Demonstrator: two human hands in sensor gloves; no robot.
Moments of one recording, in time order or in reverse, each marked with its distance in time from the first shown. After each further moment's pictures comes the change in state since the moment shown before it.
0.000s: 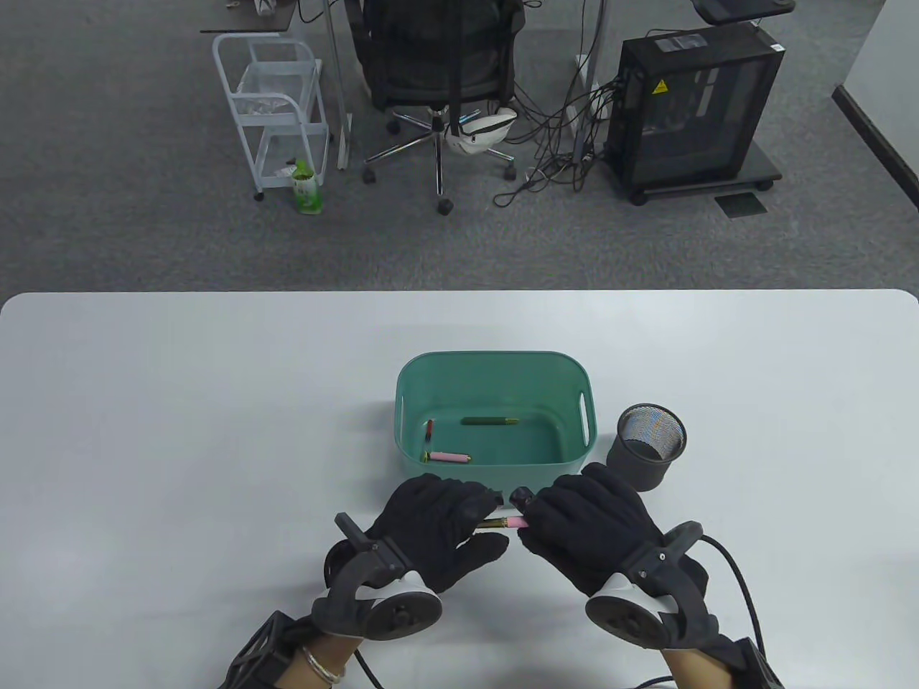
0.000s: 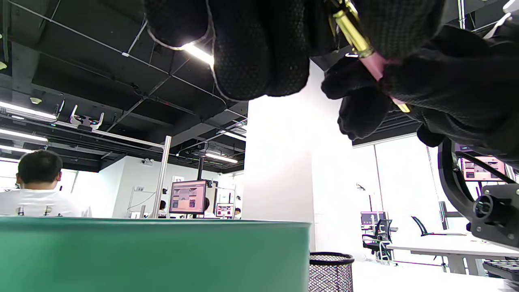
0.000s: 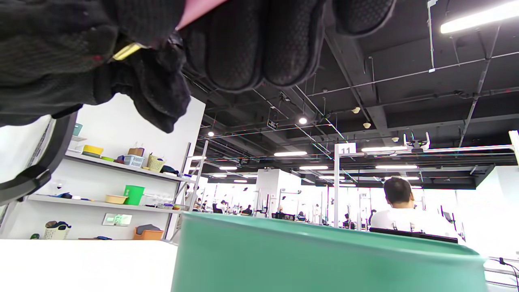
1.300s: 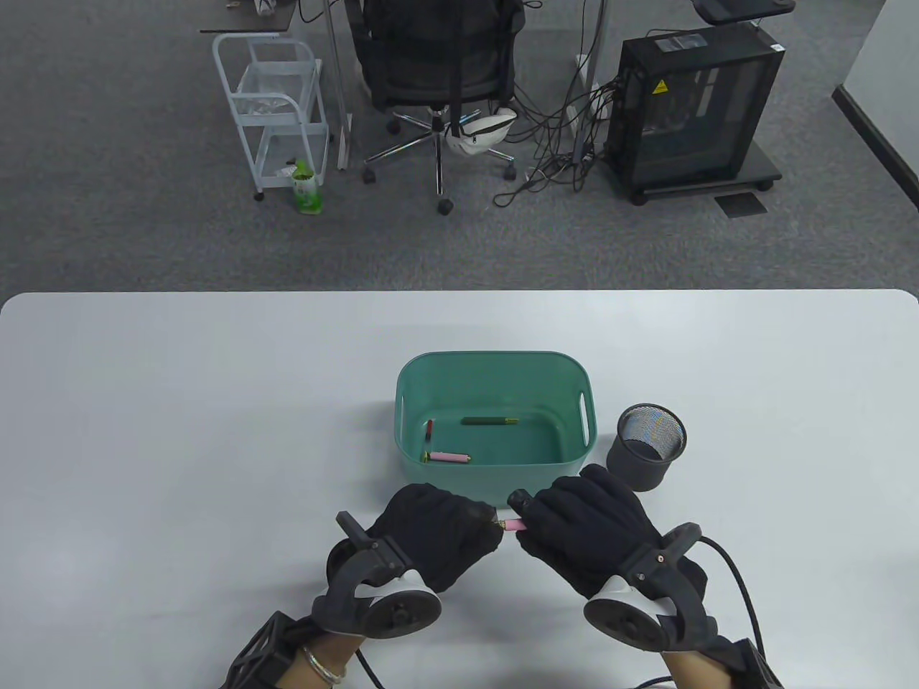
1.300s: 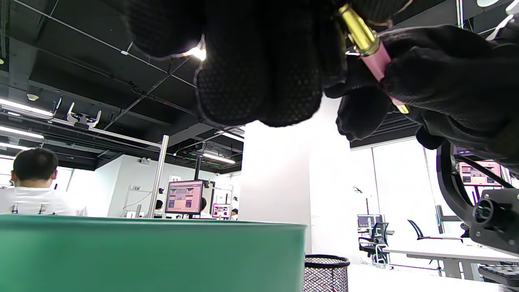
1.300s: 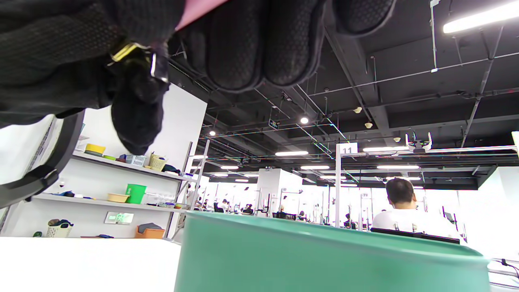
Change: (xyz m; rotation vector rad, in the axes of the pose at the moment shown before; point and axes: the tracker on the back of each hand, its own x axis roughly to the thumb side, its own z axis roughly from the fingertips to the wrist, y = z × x) left_hand -0.001 -0.001 0.000 0.004 -0.002 0.019; right_hand 0.002 0.001 0.001 0.002 -0.007 0.004
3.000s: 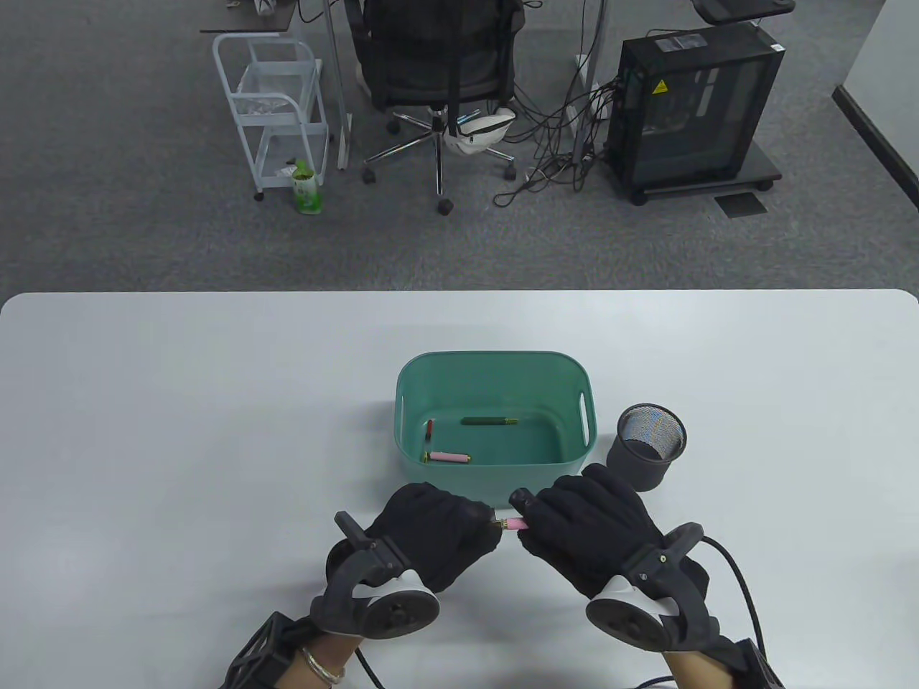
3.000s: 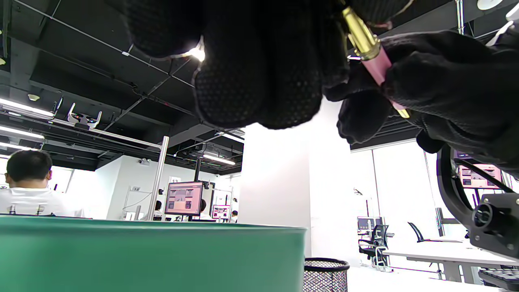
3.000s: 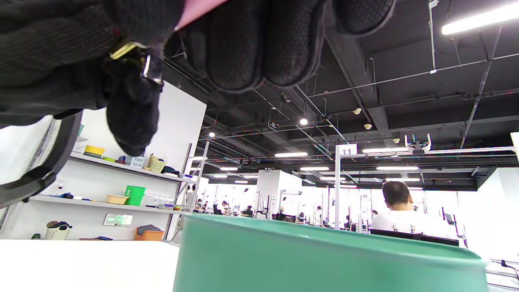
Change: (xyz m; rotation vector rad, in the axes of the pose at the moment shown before) left_hand -0.001 0.001 0.001 0.008 0.002 0.005; right_hand -0.001 -0.001 0.000 -0.005 0.001 -0.002
